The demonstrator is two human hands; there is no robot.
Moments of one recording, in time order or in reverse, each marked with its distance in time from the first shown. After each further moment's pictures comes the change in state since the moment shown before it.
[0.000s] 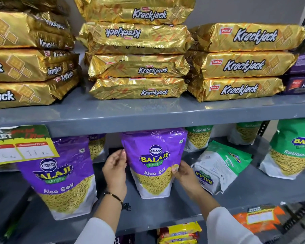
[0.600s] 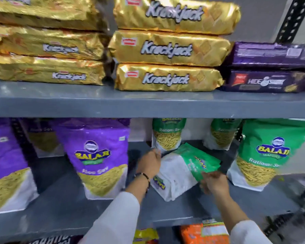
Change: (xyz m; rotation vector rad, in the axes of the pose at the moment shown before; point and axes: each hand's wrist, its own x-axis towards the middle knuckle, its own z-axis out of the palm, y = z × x) left_hand -0.081 -0.109 0.197 1.226 -0.555 0.173; right_hand 0.014 0.006 -0.237 -0.151 0.516 0.361
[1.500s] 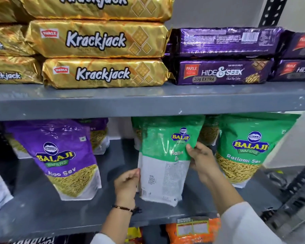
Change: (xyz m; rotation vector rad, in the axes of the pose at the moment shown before) left_hand -0.042 -0.002 0.078 -0.969 0.415 -0.406; right_hand 0.012 -0.069 -0.043 0.299 -0.413 -0.262
